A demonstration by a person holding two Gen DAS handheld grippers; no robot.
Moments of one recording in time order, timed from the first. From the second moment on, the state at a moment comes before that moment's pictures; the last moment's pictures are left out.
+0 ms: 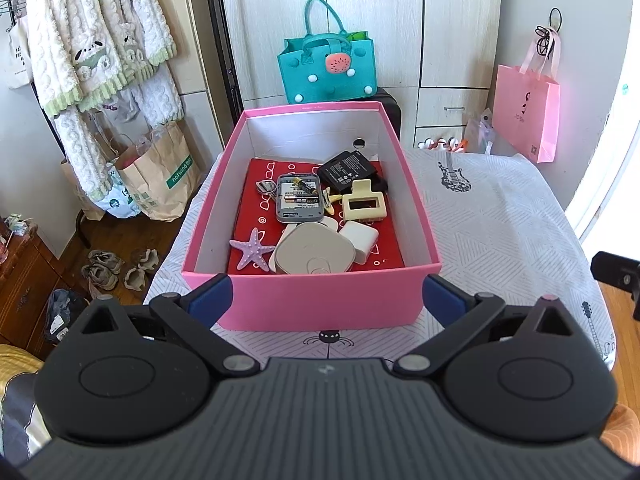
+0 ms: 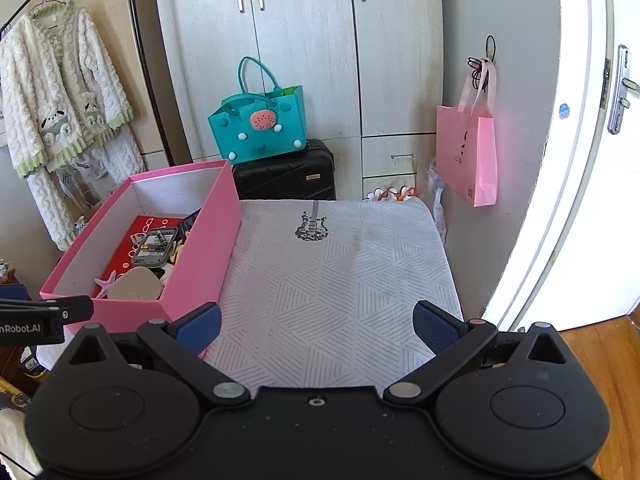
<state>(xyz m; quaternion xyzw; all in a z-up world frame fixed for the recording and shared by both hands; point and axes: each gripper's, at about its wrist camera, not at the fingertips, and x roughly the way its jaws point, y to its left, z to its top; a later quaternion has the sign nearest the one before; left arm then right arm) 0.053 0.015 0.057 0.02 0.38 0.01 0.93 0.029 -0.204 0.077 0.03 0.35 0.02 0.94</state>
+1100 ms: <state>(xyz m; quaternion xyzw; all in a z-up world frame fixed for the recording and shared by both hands) 0.045 0.017 0.054 0.02 0.38 0.02 0.93 0.021 -0.200 0.073 0.02 0.35 0.03 0.94</state>
